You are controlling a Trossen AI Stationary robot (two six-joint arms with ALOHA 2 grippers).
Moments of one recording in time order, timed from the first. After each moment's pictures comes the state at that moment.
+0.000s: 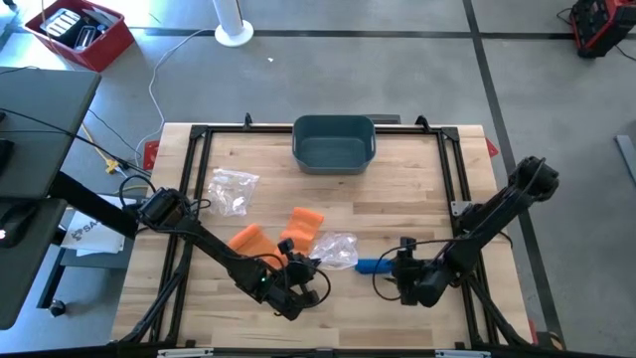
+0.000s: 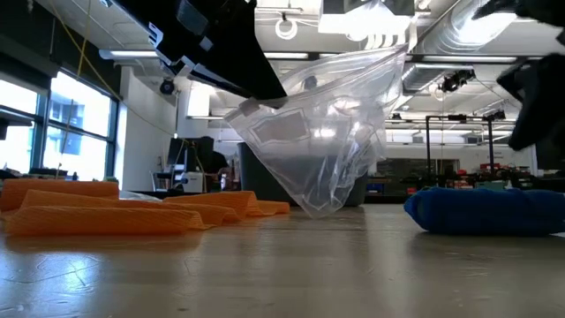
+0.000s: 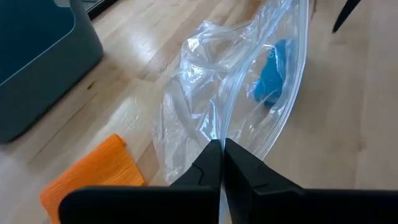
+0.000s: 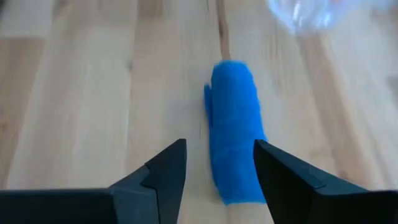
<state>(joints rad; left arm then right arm) -0.59 1.93 1.26 -0.29 -0.93 -0.65 0.80 1.43 0.70 -0.34 0.54 0.68</state>
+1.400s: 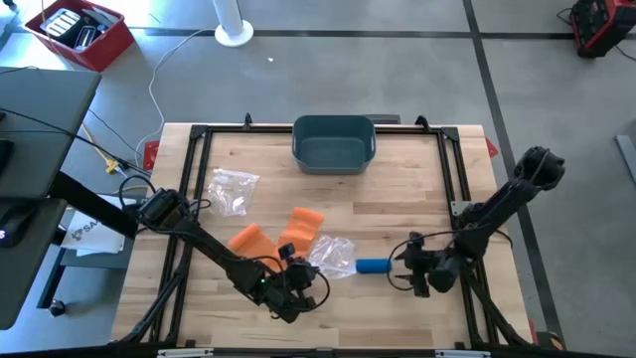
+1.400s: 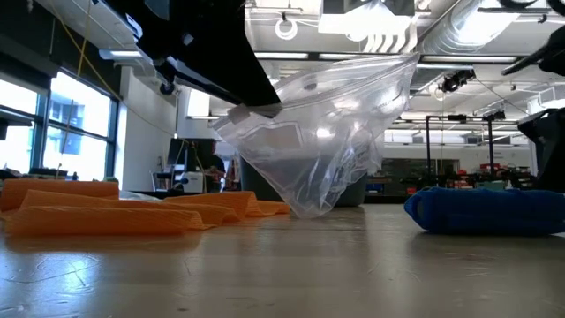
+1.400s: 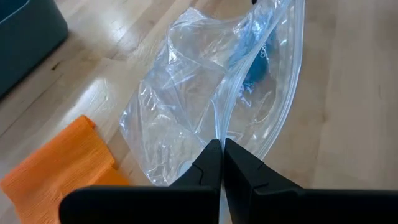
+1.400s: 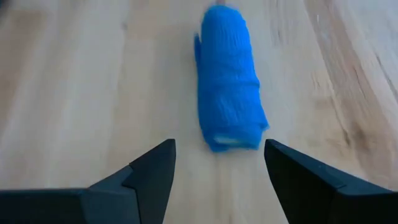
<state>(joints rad) -0.60 1.93 1.26 -0.29 -0.82 -0.68 0.84 1.26 0.40 -0.11 0.50 0.72</state>
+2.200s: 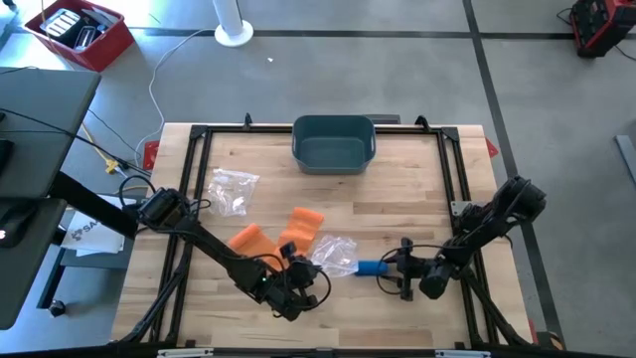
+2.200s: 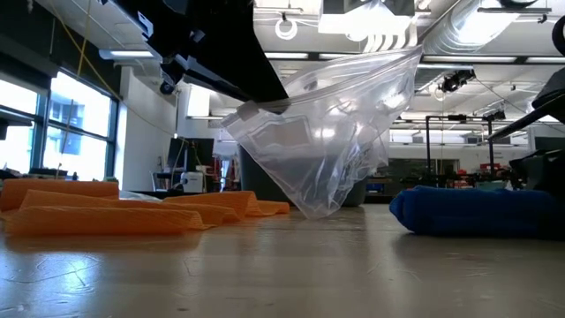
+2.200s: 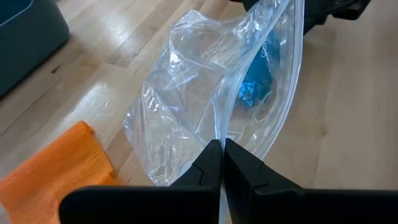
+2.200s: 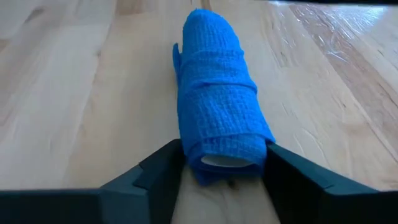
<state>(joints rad) -0.60 1.93 1.26 -0.26 -0.82 -0.68 0.85 1.69 0.31 0.54 0.70 0.68</state>
